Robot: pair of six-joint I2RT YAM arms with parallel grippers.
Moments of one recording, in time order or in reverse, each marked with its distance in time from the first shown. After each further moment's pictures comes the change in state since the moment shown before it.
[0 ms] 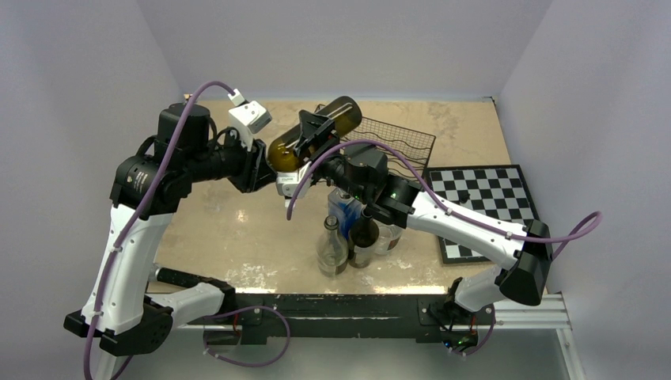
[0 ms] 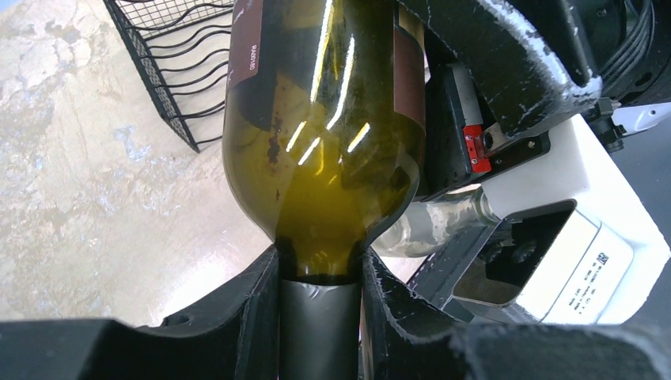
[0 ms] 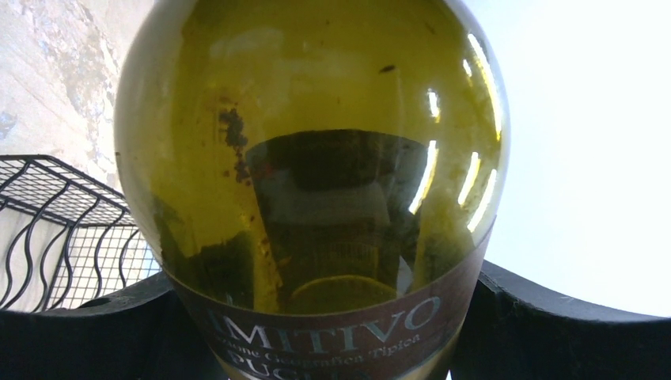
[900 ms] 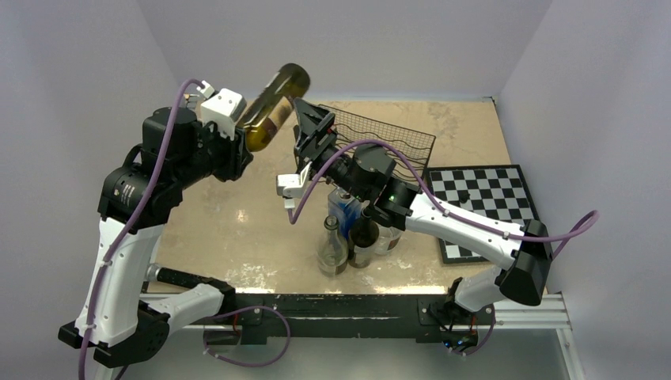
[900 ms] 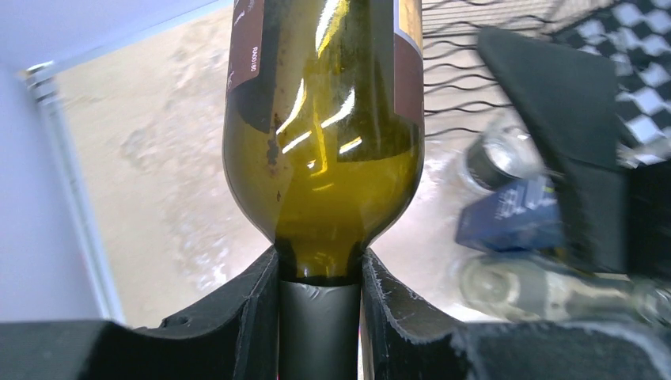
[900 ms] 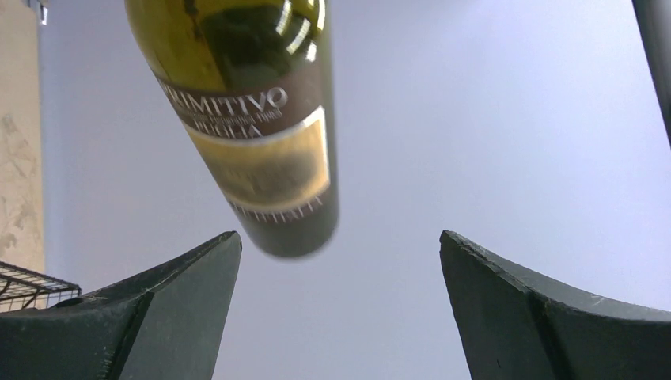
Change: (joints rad) left arm -0.012 -0.052 0.007 0.058 -0.416 -0.070; right arm 0.001 0.003 -0.043 0.246 -0.078 -0.090
